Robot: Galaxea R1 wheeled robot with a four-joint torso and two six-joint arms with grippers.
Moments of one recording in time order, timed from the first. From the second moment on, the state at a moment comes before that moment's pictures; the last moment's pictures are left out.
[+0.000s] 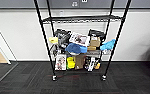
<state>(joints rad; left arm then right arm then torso) 0.97 2.84 -2.34 0.01 0.02 -0.26 -1.01 2.84 -2.46 -0.11 0.05 0.28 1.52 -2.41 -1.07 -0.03</state>
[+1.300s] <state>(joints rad) 0.97 2.64 -1.99 0.01 0.03 -0.26 -1.02 2.61 -2.10 -0.11 0.04 0.34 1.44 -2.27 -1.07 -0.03</state>
